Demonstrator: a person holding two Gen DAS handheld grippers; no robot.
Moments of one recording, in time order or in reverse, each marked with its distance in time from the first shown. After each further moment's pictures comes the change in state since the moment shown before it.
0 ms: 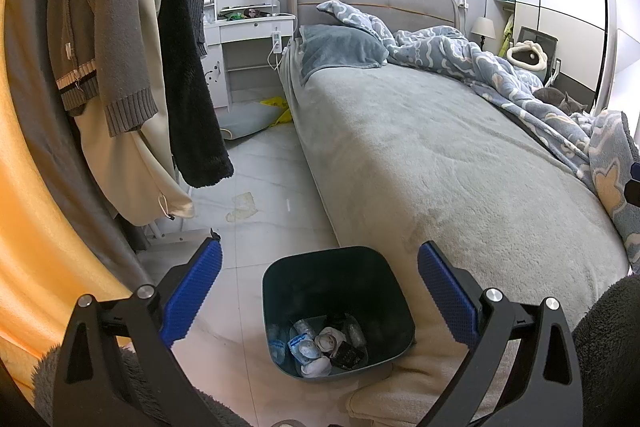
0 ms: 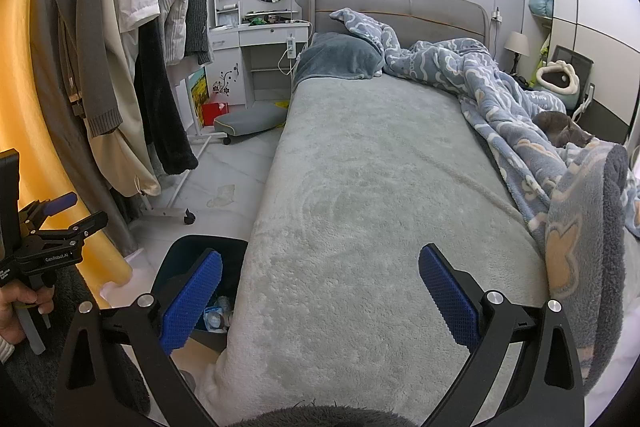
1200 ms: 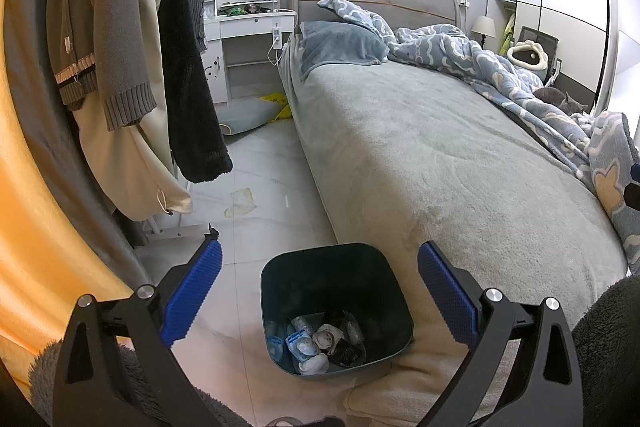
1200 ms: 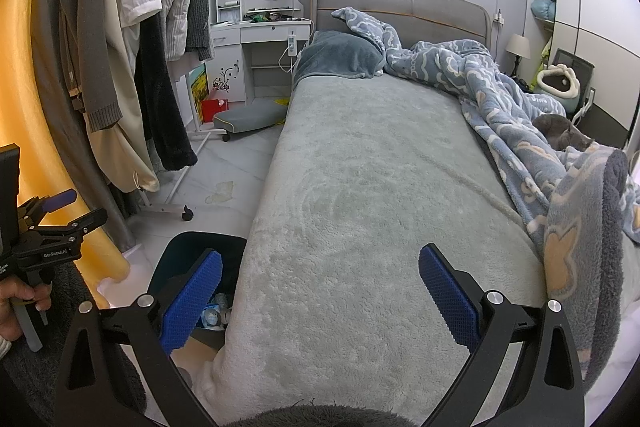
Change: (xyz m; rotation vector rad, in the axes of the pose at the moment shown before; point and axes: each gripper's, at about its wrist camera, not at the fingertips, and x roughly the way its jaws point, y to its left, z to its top) left arm 0.000 0.002 0.001 -0.001 0.005 -0.004; right arm -0.002 0.001 0.003 -0.003 0.003 -0.002
